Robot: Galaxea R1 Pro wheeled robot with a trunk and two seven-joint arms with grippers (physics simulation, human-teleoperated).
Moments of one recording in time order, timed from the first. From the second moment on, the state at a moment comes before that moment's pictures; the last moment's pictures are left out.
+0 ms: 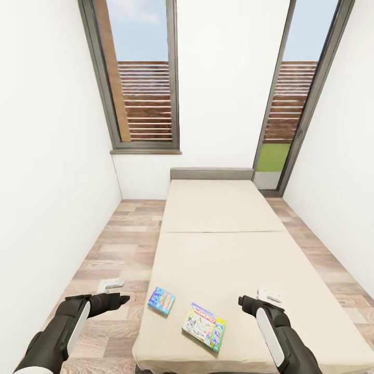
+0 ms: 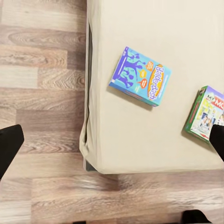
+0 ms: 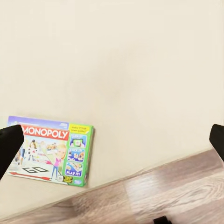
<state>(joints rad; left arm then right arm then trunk) -0.42 0.11 0.13 -1.00 0.01 0.70 -0.31 -0.35 0.05 -0.05 -1.07 -0.33 0.58 -0.33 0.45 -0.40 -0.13</state>
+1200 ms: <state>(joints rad) -0.42 0.10 0.12 -1.00 0.01 0.70 -0.31 -0.35 0.05 -0.05 -1.07 -0.33 0.59 -0.33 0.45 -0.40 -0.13</state>
